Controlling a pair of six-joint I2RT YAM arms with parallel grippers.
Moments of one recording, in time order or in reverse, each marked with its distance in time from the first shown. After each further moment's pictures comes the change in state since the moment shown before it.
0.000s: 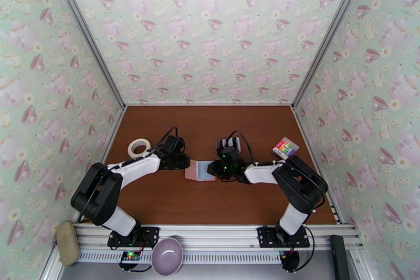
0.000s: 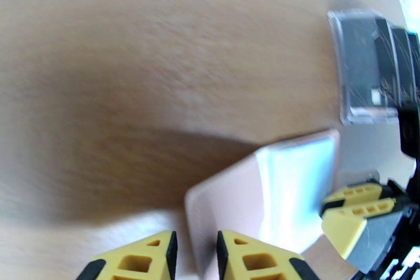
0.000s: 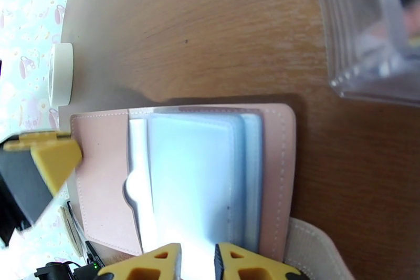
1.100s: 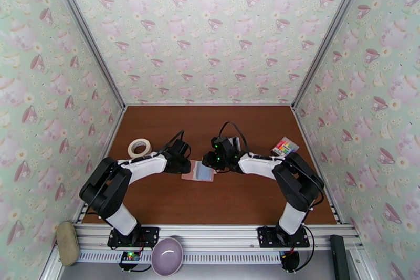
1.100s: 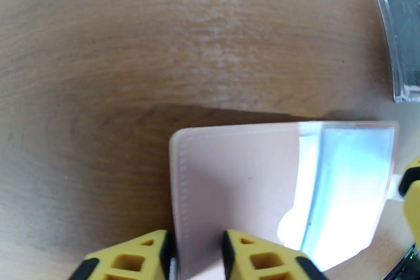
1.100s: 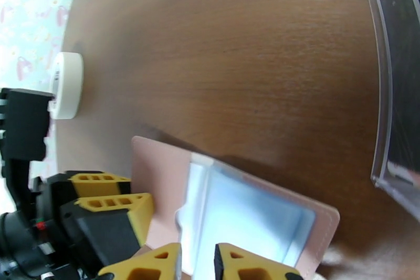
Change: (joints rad) left arm -0.046 0.097 0.038 -0.062 -0.141 0.041; right arm 0.021 0.047 0.249 -0.255 0.092 -0.102
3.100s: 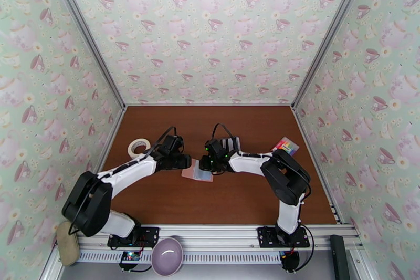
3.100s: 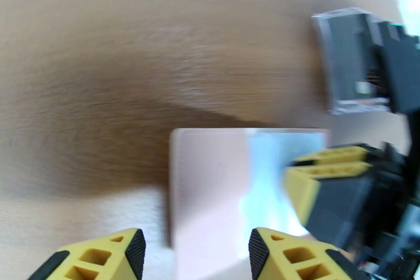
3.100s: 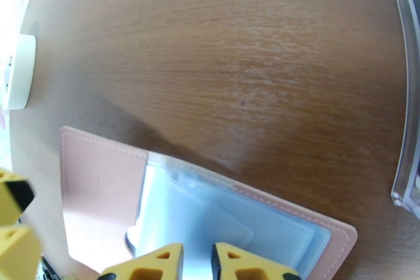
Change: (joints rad) left arm 0.027 -0.212 -0.021 -0.011 0.103 -0.003; right arm 0.071 0.106 0.102 -0.104 0.116 -0.057
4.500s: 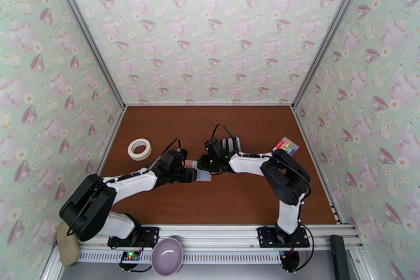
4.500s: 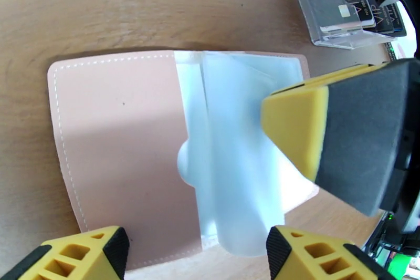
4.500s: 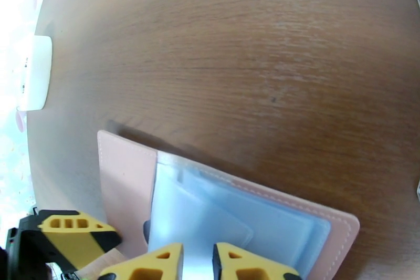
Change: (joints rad) left arm -0.072 -0.005 -0.266 0.311 0.079 -0.027; right arm 0.000 0.000 -0.011 0.061 -0.066 0.059
